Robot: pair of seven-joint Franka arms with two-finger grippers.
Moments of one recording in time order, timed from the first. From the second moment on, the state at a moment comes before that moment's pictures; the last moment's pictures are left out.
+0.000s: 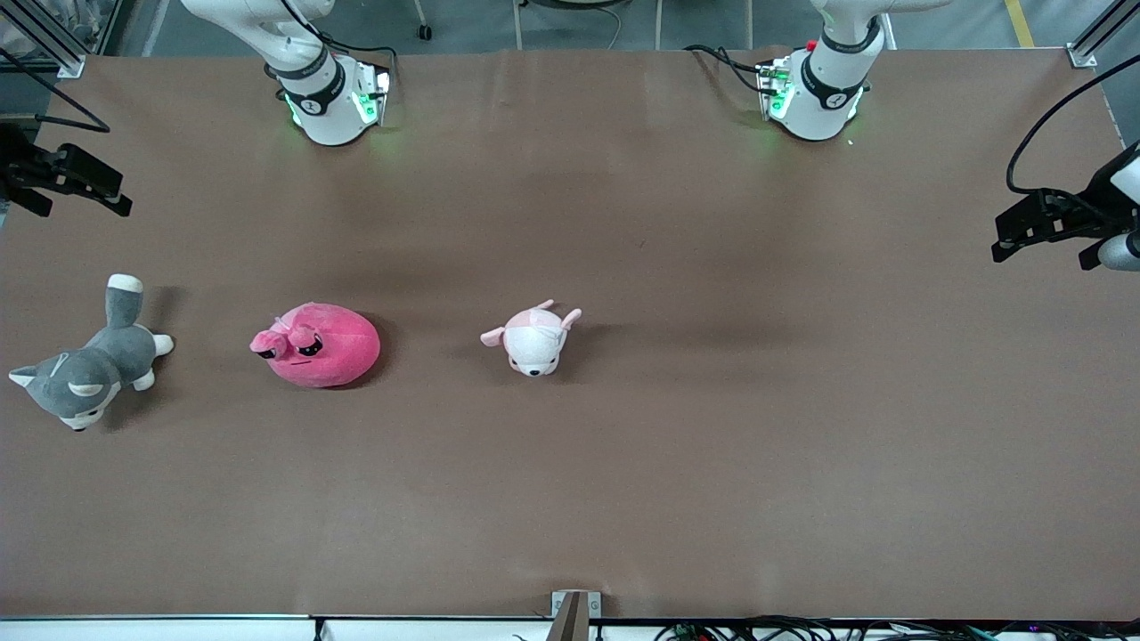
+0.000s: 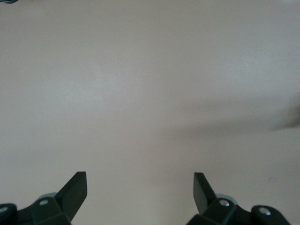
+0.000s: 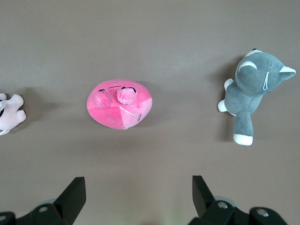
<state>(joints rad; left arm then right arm) 0.03 0.04 -0.06 -1.50 0.01 1.61 0.10 0.01 -0.09 -0.05 -1.62 0.01 1.51 -0.03</state>
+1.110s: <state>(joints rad) 0.04 0.04 -0.06 -1.48 0.00 1.61 0.10 0.01 -0.09 -0.05 -1.62 0.01 1.51 -0.03</state>
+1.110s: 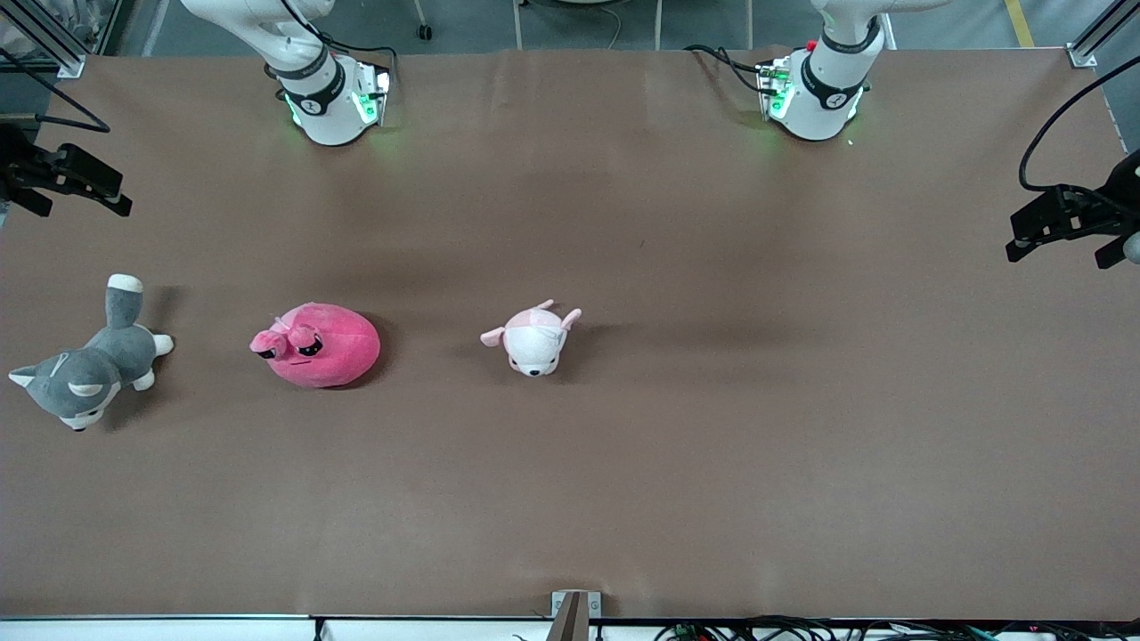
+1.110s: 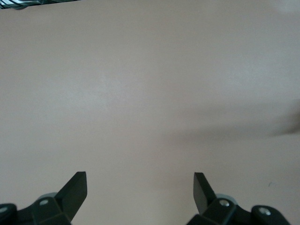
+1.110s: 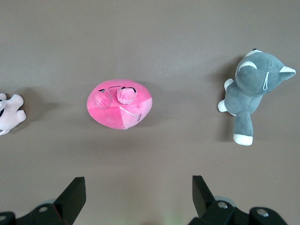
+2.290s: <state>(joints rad) 0.03 0.04 -0.06 -1.48 0.00 1.61 0.10 0.03 -0.09 -0.06 -1.62 -0.02 1.51 -0.04</state>
